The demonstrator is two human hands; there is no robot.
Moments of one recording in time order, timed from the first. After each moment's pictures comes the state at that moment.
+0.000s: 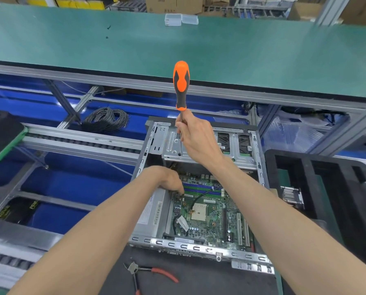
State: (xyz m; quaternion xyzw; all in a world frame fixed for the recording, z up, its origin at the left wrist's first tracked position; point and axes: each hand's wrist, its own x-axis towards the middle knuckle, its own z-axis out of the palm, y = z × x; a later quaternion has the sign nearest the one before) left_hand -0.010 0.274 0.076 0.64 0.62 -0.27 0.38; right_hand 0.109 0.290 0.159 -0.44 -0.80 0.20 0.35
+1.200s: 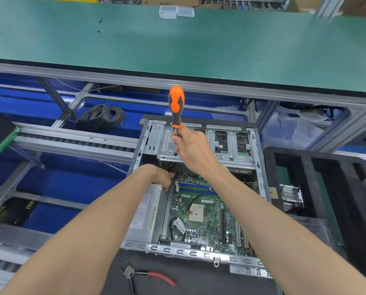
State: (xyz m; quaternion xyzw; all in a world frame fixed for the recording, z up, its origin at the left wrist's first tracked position) left_hand -0.027 0.299 0.038 0.61 0.61 -0.34 0.39; right_hand 0.113 0.293 0.119 -0.46 -0.81 0.21 0.29
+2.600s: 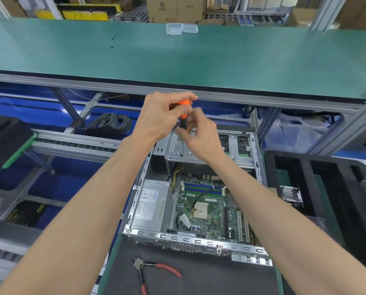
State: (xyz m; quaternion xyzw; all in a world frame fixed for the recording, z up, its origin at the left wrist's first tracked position) left_hand -0.022 0.270 0.227 0.72 0.52 0.42 0.19; right_hand 0.116 0.290 0.157 -0.47 -0.75 0.25 0.39
